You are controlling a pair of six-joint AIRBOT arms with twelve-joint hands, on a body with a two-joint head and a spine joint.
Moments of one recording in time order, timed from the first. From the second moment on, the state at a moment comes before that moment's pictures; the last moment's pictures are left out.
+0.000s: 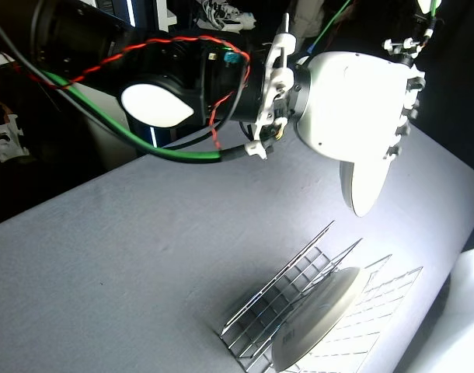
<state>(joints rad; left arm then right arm) 0.40 -0.89 1.41 1.71 -0.71 -0.31 -0.14 -1.02 1.03 0.24 0.41 -0.42</state>
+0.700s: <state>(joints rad) 0.40 -0.88 1.43 1.71 -0.73 -0.31 -0.17 -0.96 1.03 0.26 0.41 -0.42</state>
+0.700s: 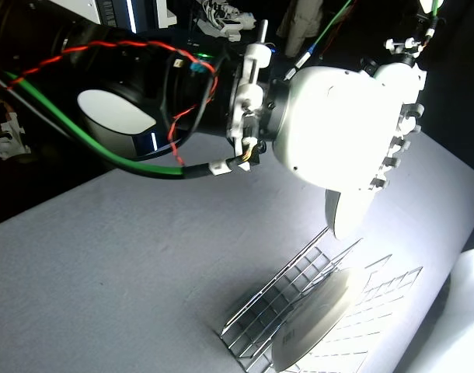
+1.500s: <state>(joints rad) 0.41 -0.88 1.41 1.71 -0.73 -0.31 -0.31 -1.05 1.26 0.18 0.44 -0.42</state>
